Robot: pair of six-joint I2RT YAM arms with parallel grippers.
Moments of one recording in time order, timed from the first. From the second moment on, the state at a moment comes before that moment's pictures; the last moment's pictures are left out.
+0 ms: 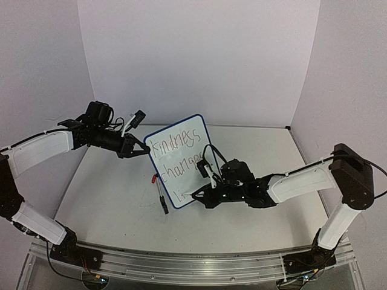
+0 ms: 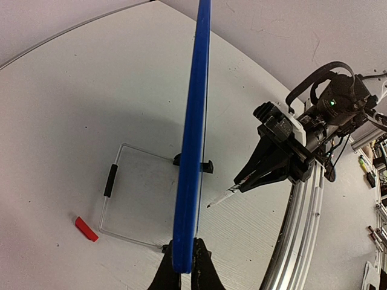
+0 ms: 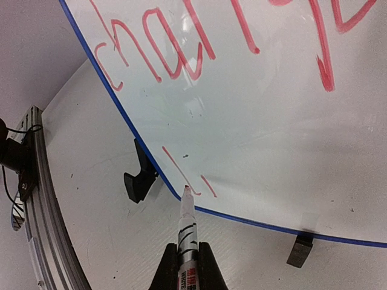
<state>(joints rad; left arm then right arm) -0.43 1.39 1.12 -0.45 0.73 0.12 0.97 1.72 0.83 0.32 -0.16 0.39</state>
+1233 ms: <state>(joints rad) -0.43 1.39 1.12 -0.45 0.73 0.12 0.98 1.67 0.80 0.36 -0.12 0.39</state>
